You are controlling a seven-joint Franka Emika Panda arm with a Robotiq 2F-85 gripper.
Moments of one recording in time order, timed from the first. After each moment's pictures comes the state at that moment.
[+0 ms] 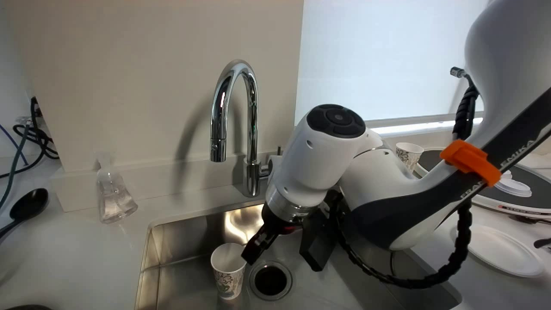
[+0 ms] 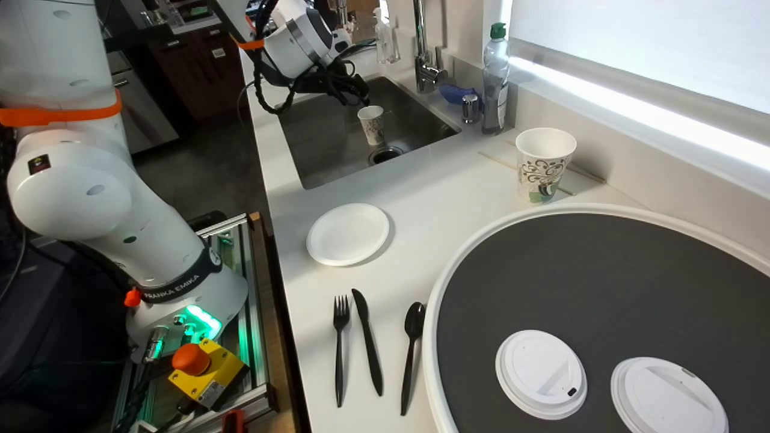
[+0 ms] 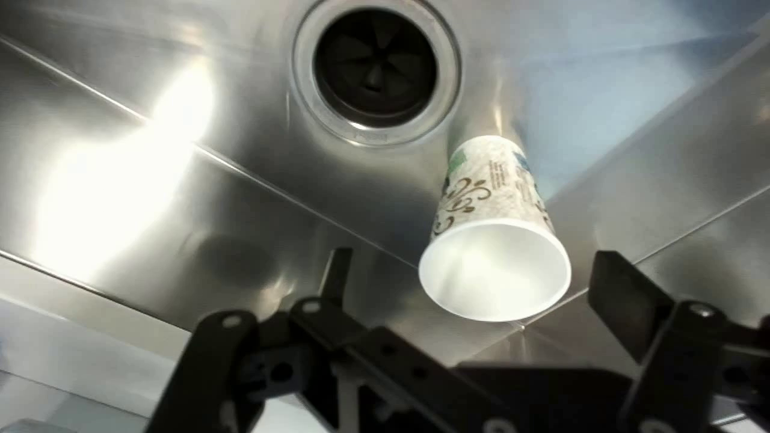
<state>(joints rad) 0.25 0.38 0.47 -2.14 -0.93 2.76 0.86</state>
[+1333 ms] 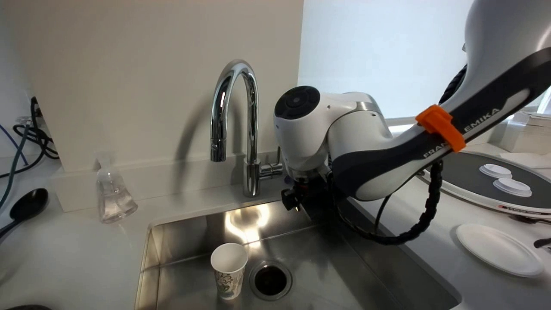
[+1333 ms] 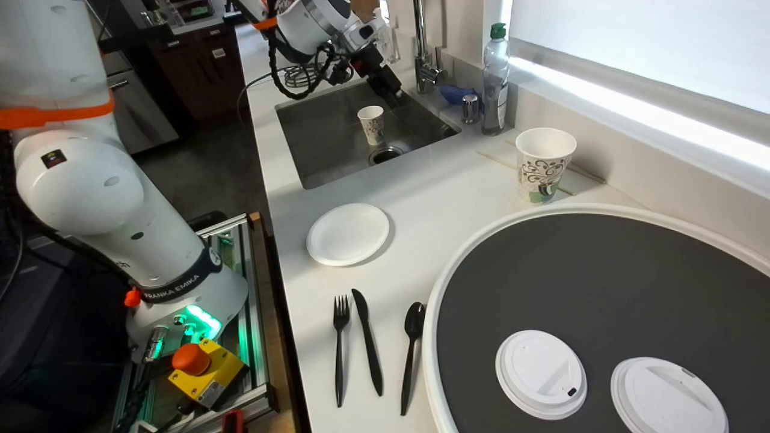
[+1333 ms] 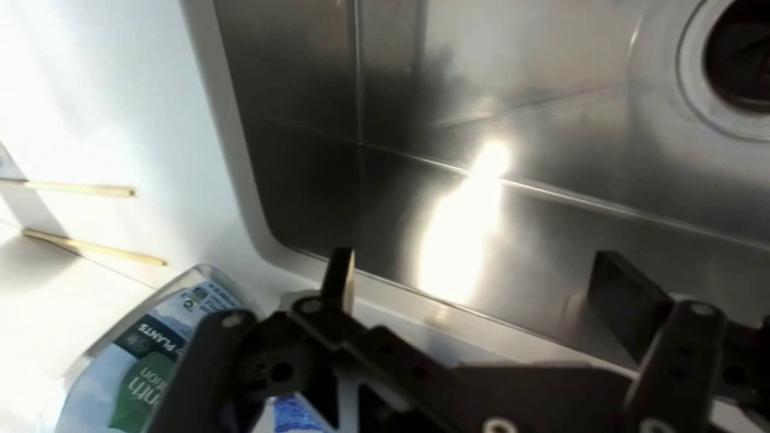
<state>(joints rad) 0.39 0.36 0.23 -1.99 -0.88 2.23 1.12</state>
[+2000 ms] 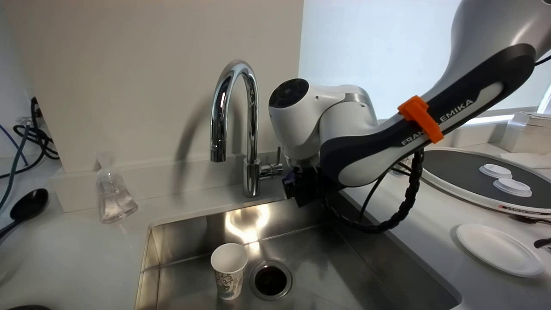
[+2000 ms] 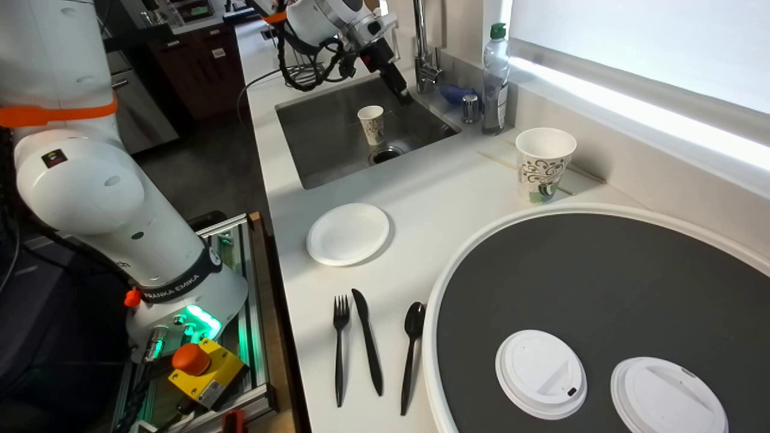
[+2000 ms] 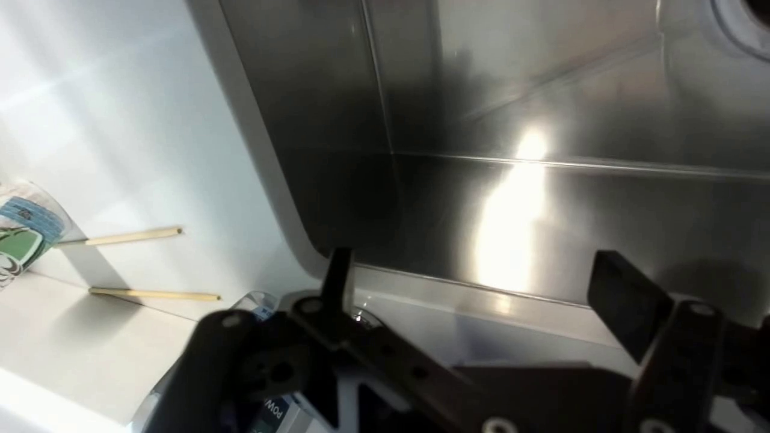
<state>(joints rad) 0.39 0.39 0.20 -1.91 -0.81 2.15 1.21</state>
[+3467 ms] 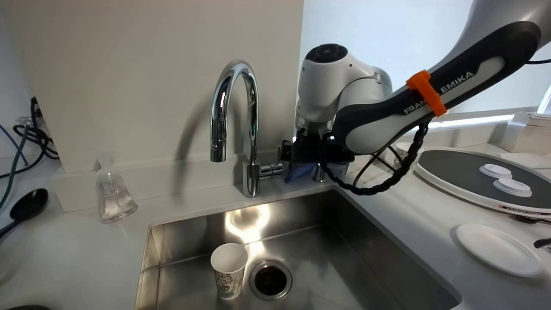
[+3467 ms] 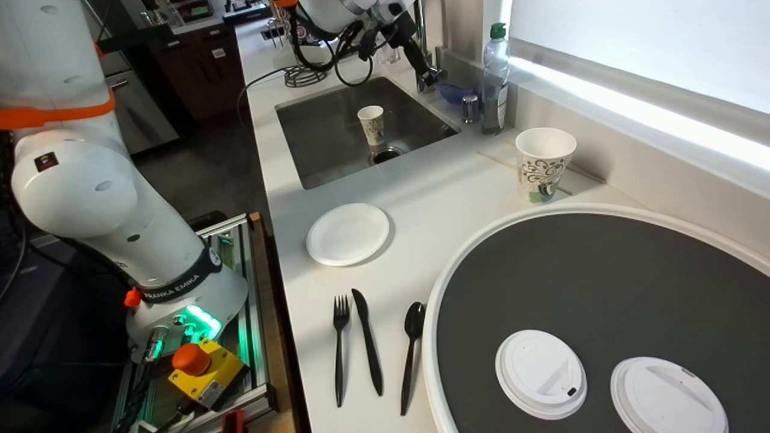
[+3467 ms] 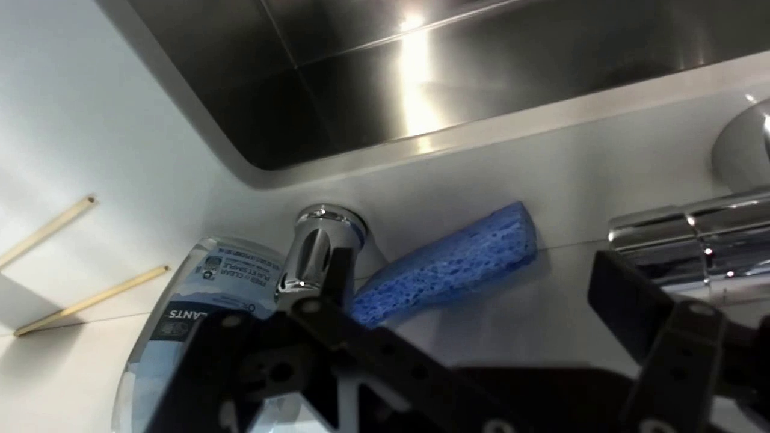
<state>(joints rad) 0.32 0.33 0.14 -1.91 -0.69 2.46 1.26</state>
